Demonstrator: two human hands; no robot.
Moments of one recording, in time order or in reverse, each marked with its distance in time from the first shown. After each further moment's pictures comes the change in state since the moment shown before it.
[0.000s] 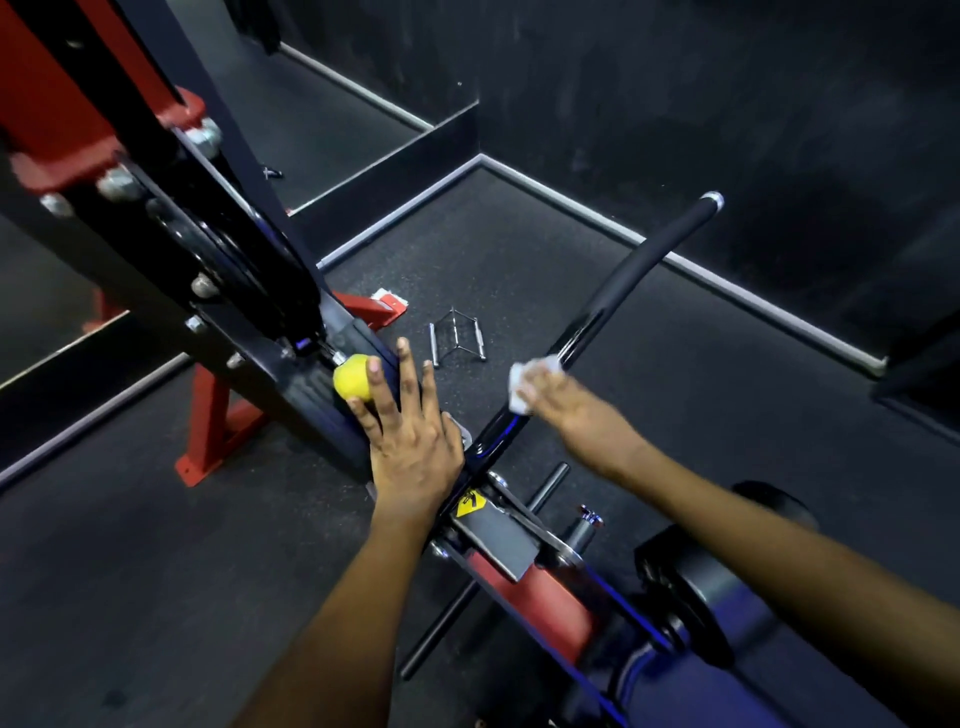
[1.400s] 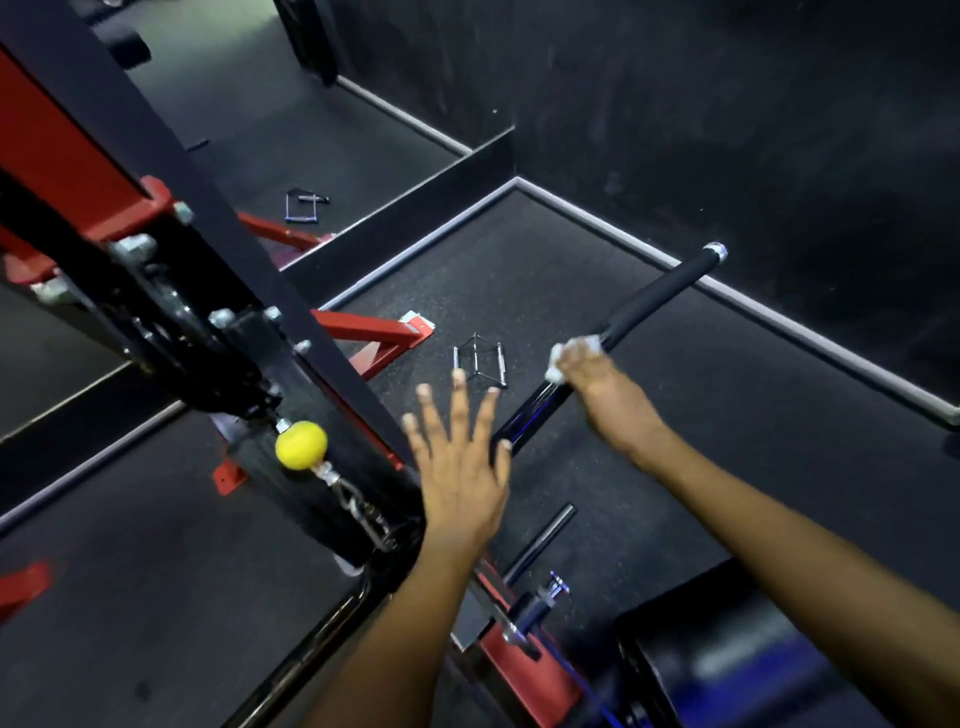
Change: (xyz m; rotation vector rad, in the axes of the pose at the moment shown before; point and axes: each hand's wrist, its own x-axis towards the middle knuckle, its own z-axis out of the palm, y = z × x) left_hand 0.032 0.097 -0.013 -0.239 -0.194 0.075; right_hand 0.031 0.115 -0.038 0.061 -0.025 0.098
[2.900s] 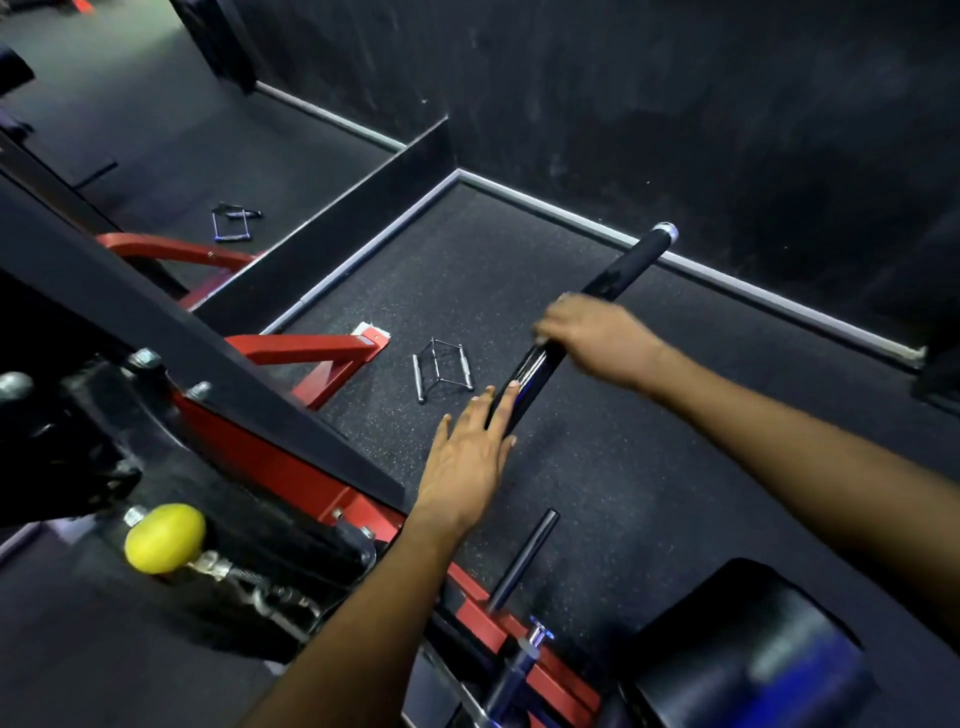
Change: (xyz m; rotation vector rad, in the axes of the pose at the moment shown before) left_hand 0.062 0.031 0.064 -0.123 -0.419 0.267; right_hand 0.045 0.079 -0.013 -0.160 -0.004 -0.171
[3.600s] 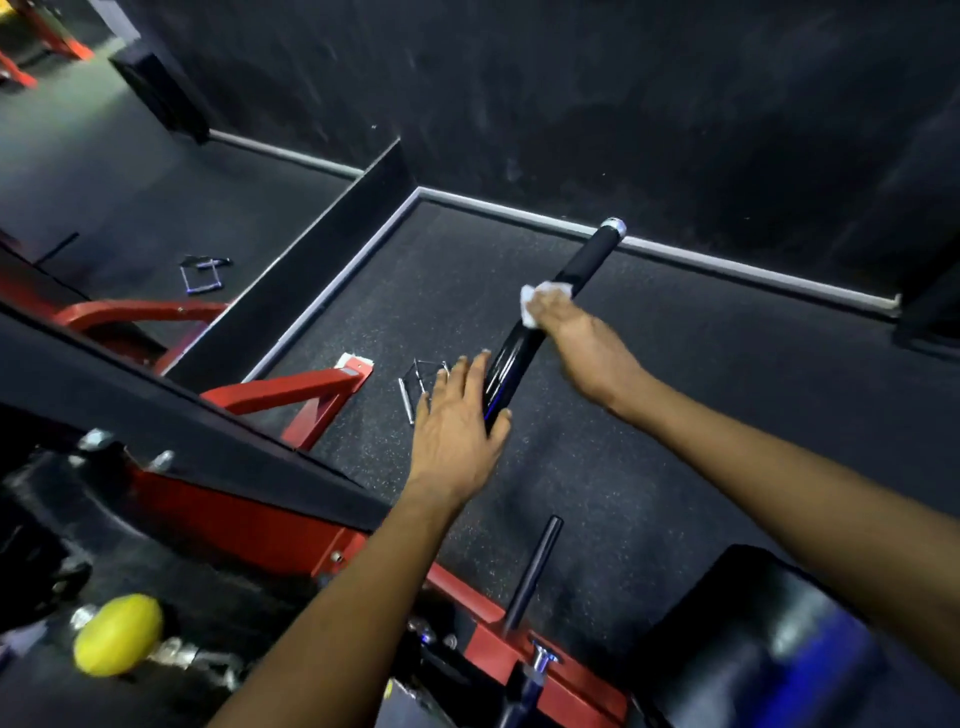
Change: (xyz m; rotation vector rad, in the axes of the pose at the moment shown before) left_hand 0.047 0.022 -0.029 -0.161 0.082 -0.013; right_hand -0.029 -0.001 0.005 0.264 0.120 0.467
